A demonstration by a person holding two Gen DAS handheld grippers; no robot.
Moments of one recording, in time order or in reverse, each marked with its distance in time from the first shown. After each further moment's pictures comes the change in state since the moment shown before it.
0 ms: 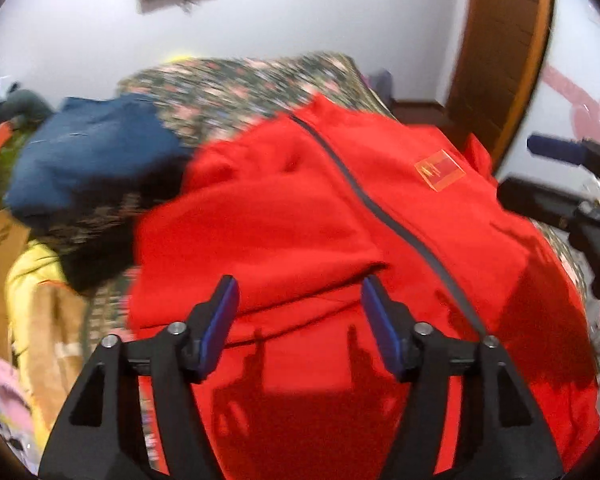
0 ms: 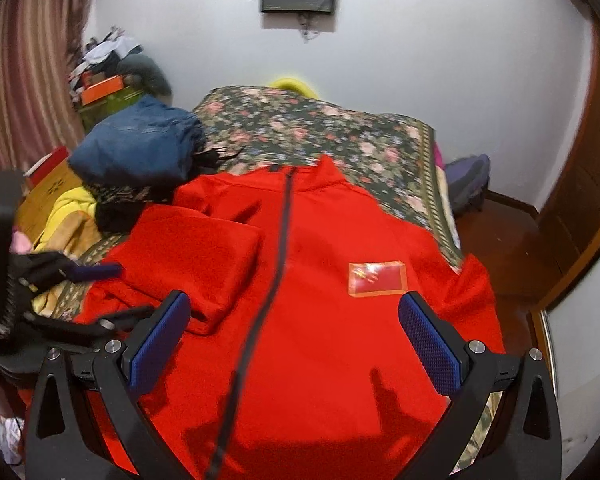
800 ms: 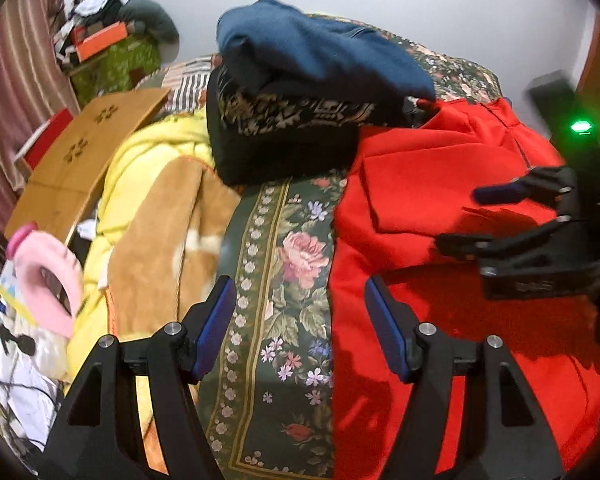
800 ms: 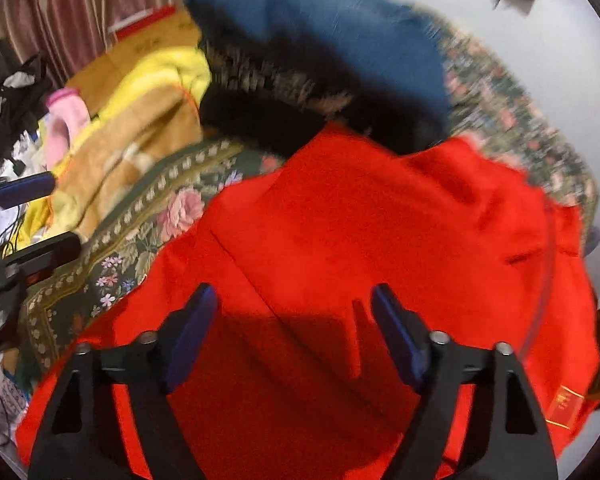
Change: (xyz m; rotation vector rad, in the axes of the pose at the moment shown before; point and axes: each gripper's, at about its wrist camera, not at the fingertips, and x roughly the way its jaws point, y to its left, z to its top) left arm -0.015 0.163 -0.089 -0.324 0.088 0.235; right arm 0.169 0.176 0.013 -0.374 0.393 0.247
